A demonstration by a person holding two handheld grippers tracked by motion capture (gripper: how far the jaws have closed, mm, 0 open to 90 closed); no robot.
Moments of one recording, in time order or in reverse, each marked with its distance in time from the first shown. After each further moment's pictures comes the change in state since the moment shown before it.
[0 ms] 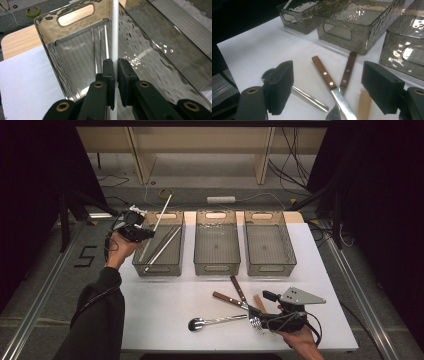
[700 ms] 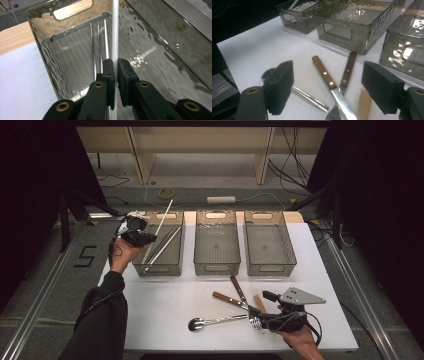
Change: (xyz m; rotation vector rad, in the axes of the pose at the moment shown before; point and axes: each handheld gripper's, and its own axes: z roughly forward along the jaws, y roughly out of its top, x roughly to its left) left arm -0.005 -0.013 0.015 0.000 0.009 0.003; right arm 0.000 0.000 0.000 0.002 -0.001 0.000
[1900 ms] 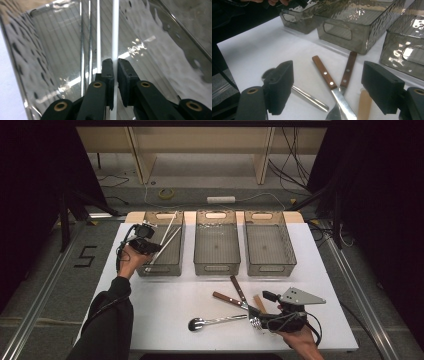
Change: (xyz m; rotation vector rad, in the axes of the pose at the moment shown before) left arm -0.012 -0.014 0.025 0.098 -0.001 -0.049; right arm 0.000 0.000 0.000 -0.002 0.000 -0.001
